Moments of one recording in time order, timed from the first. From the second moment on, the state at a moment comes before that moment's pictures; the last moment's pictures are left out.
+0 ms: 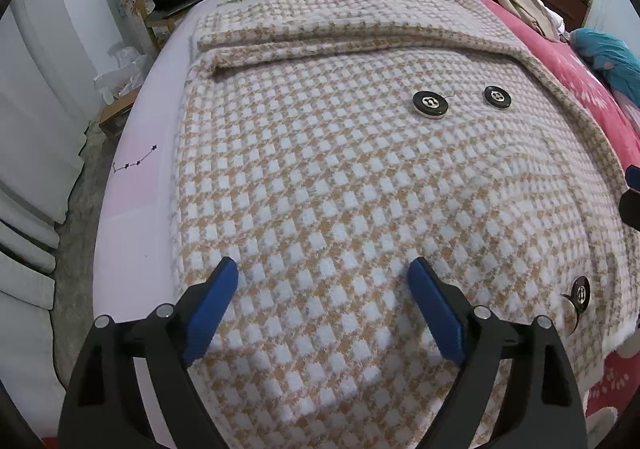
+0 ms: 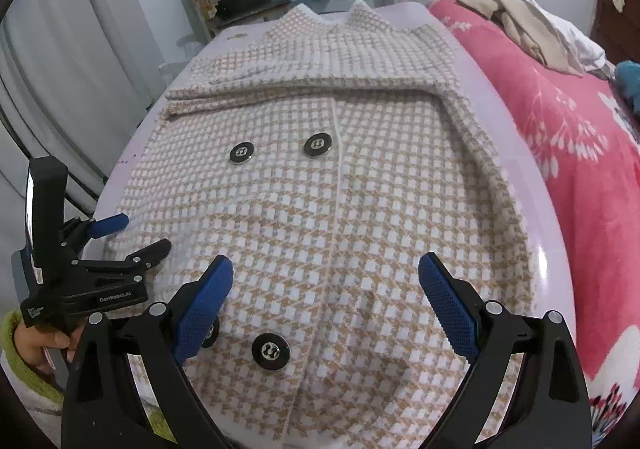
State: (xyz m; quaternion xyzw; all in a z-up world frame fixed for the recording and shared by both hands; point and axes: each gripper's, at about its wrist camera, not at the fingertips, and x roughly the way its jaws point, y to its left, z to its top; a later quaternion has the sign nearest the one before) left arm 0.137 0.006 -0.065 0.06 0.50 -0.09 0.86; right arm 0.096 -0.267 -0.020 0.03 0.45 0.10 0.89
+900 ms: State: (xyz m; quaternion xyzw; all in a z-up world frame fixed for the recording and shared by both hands) left arm 0.137 0.004 -0.067 0.07 0.51 -0.08 0.86; right arm 0.105 -0.269 -0.032 0.03 0.46 0.10 0.88
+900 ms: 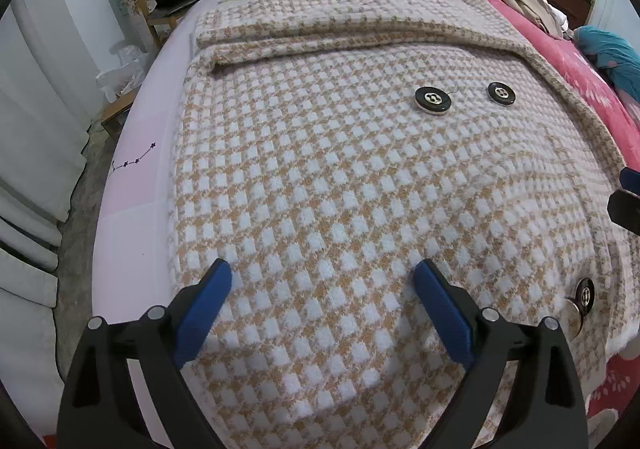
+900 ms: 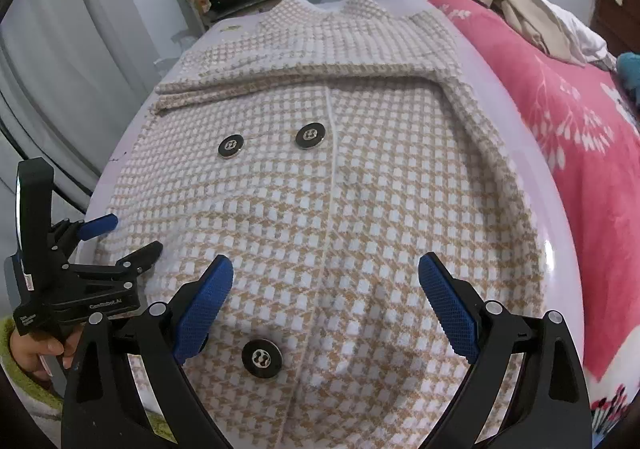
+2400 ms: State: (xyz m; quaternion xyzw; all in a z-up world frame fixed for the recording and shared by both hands) left arm 0.136 0.005 -0.068 0.07 0.51 -0.08 0.86; right arm 0.106 -0.268 -0.033 0.03 0.47 0.10 0.88
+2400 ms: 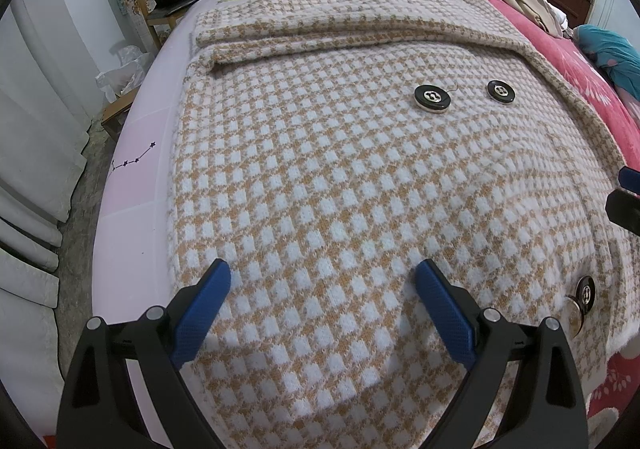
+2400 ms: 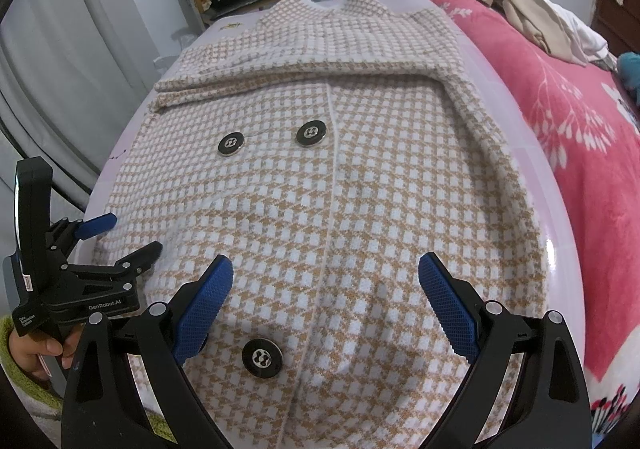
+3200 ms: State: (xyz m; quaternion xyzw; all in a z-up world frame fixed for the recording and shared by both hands) left arm 0.098 0.018 -0.045 0.08 0.47 -0.11 0.87; right arm 0.076 -0.306 -0.018 0.05 0.43 0.10 0.90
